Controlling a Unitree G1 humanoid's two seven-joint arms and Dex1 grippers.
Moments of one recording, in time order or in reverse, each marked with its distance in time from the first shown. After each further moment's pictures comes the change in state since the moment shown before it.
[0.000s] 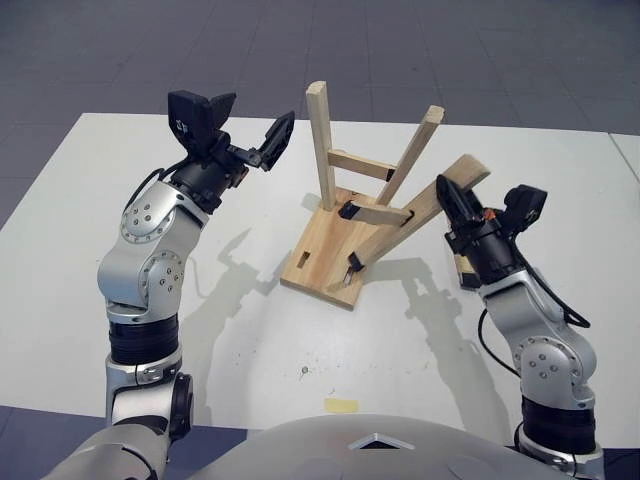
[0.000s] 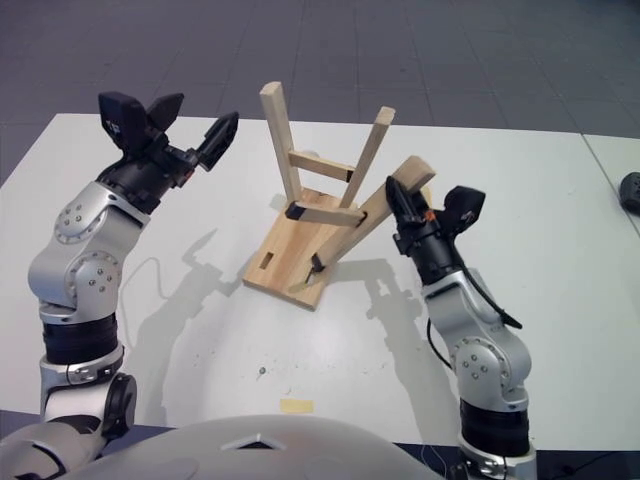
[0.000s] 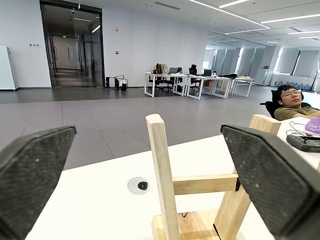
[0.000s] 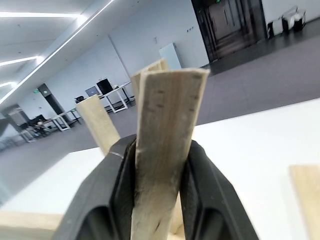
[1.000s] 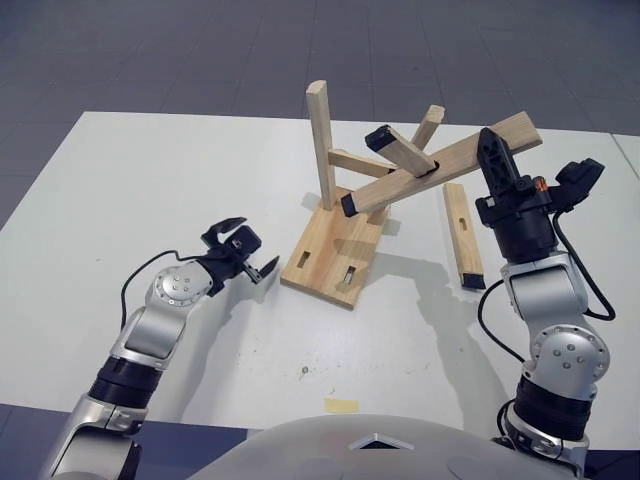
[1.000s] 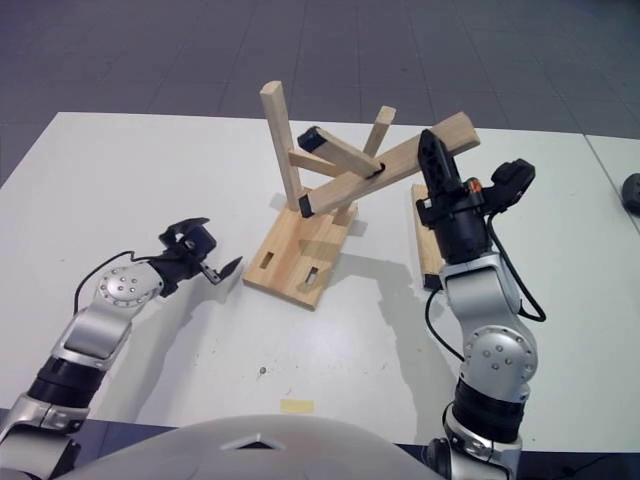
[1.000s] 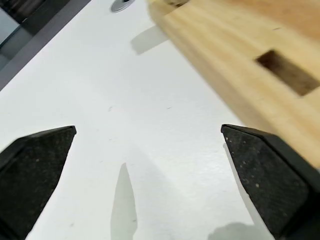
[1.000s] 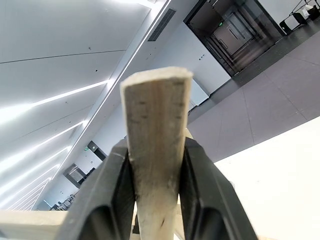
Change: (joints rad) left arm 0.307 0.253 -0.378 0.195 0.572 -0.252 -0.181; right arm -0.065 0.160 -0.179 -0.027 0.414 0.044 -0.024
